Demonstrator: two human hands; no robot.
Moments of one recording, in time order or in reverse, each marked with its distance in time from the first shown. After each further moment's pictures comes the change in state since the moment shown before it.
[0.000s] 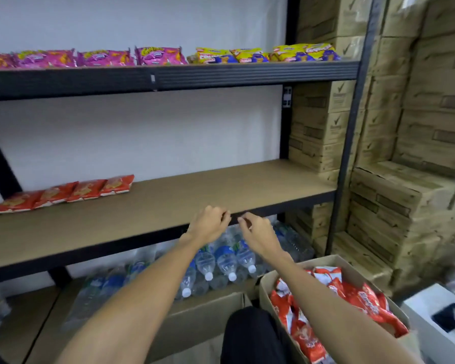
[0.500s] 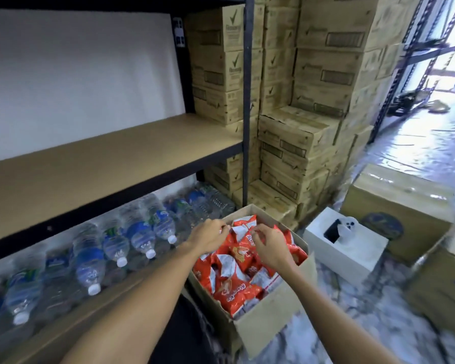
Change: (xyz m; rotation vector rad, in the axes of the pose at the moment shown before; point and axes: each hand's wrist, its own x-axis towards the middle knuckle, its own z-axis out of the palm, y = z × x) left_hand 0.011 0.162 0.203 -0.211 -0.469 0.192; right_hand -0.150 0.207 -0.095 -0.098 0.120 0.507
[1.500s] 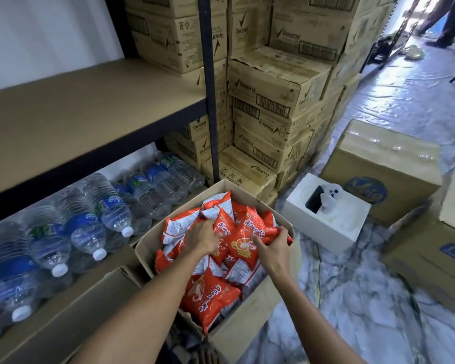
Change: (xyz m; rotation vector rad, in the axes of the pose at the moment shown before) left_hand 0.104 -0.013 0.152 -0.020 -0.190 -0.226; right_hand 0.014 0.118 0.046 0.412 0.249 0.596
